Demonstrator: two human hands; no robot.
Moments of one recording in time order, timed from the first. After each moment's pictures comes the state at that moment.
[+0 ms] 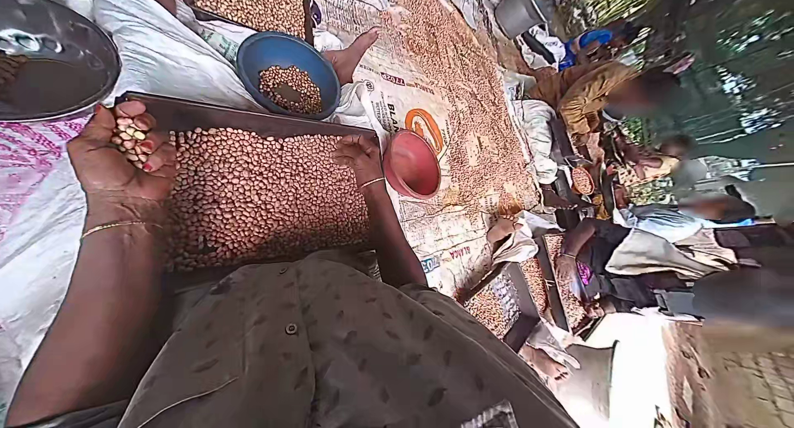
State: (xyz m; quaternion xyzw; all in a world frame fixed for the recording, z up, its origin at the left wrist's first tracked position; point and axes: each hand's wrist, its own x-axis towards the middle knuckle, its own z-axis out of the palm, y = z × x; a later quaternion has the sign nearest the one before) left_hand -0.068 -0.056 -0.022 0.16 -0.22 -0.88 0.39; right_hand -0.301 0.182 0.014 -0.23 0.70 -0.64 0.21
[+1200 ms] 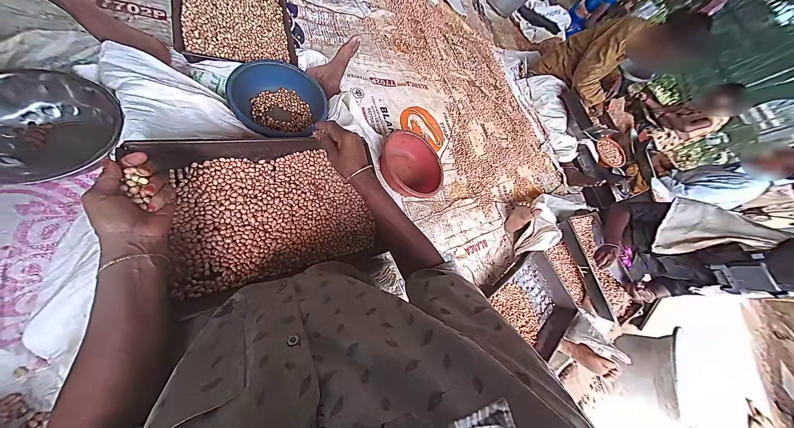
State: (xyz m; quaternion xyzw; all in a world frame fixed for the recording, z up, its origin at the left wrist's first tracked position) left_hand -0.070 -0.048 -0.017 0.23 -0.26 -0.85 0.39; right_hand -0.319 0.160 0.052 -0.44 0.86 -0.27 0.02
